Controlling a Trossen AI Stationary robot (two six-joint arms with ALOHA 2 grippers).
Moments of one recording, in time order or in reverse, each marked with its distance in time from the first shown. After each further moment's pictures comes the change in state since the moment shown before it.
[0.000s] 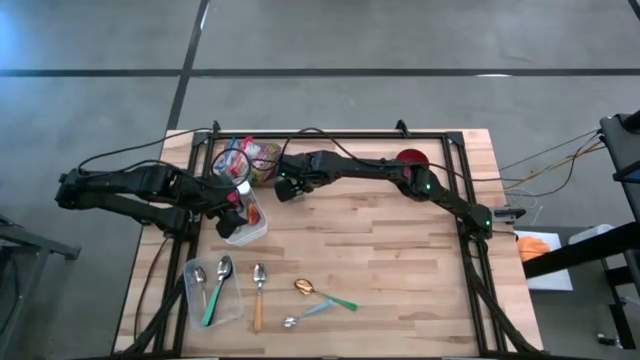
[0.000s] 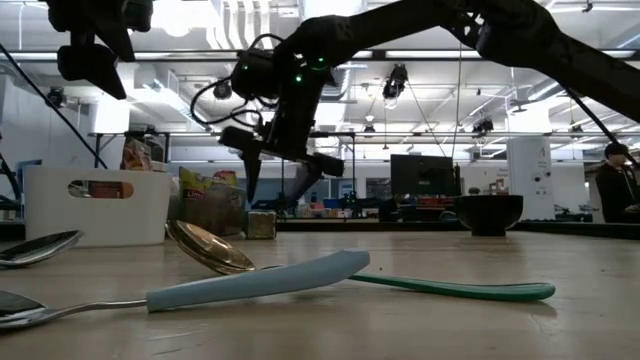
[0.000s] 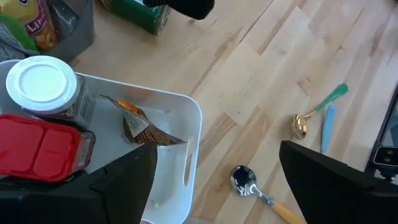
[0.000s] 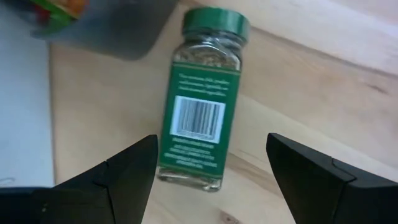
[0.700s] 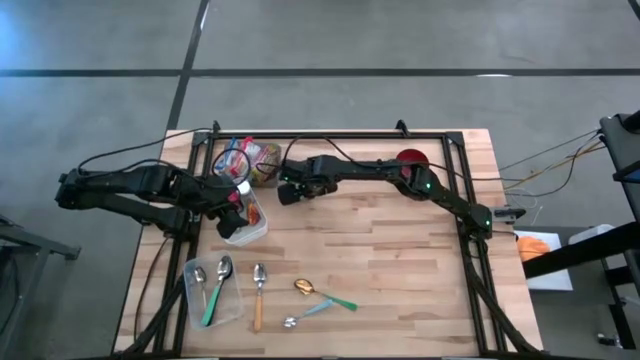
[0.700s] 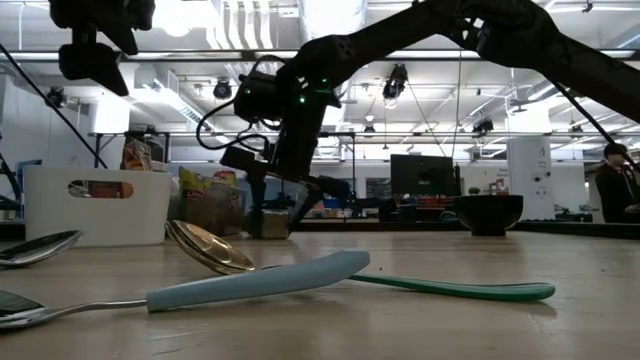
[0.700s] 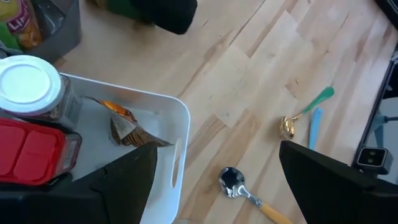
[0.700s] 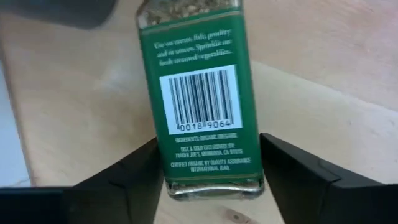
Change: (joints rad) left arm 0.000 0.000 0.000 0.029 0.025 -0.018; right arm -0.010 0.001 -0.122 0.083 -0.101 0.114
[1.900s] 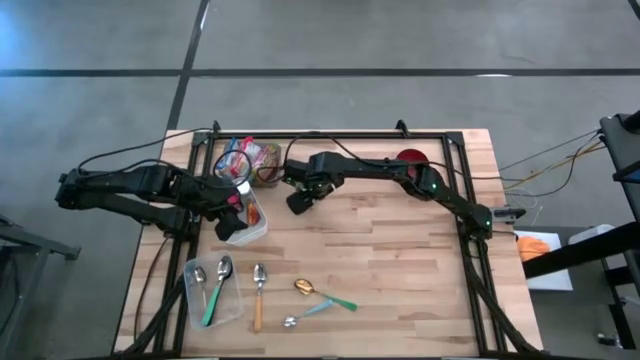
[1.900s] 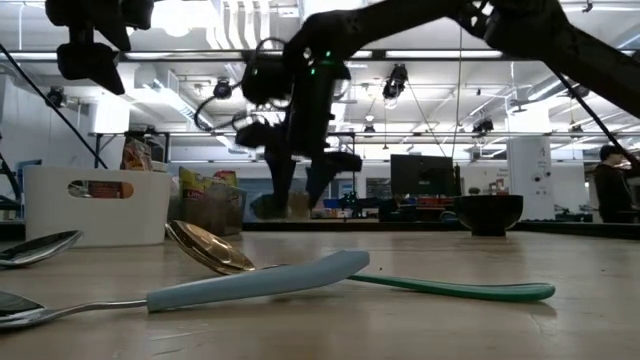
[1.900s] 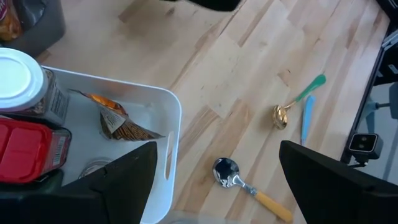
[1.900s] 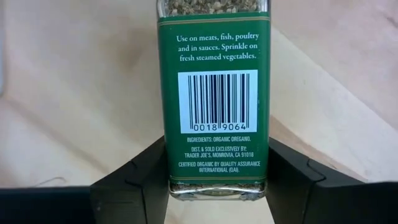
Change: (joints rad) left arm 0.000 0.000 0.000 -0.003 0.050 0.023; right arm 0.020 -0.064 0.026 -0.211 -0.056 -0.306
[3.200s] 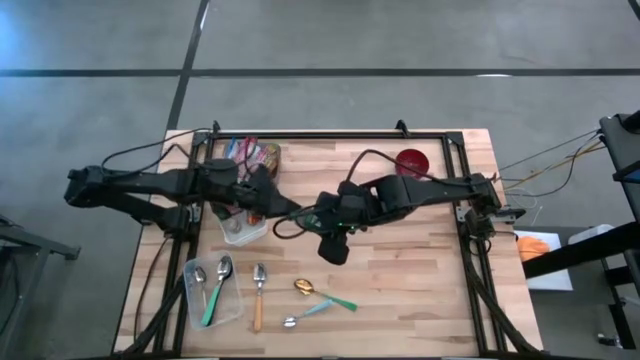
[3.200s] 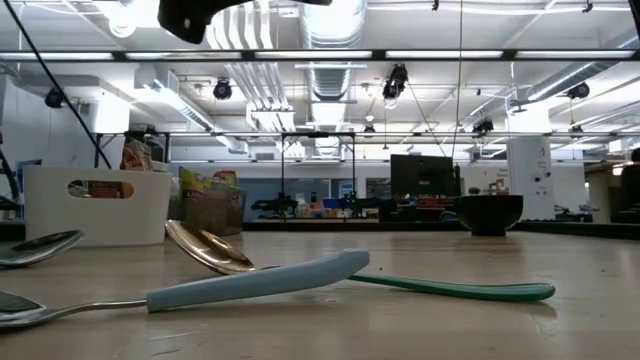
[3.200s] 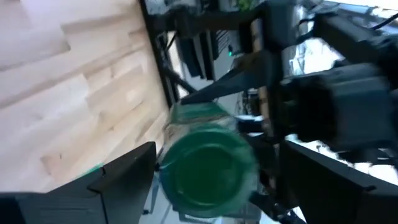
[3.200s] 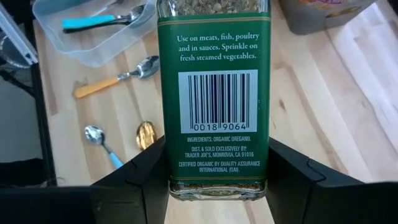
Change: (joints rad) left arm 0.041 0.226 -0.003 0.922 0.155 -0.635; right arm 0.393 -0.469 0.003 -0.118 0.187 -0.232
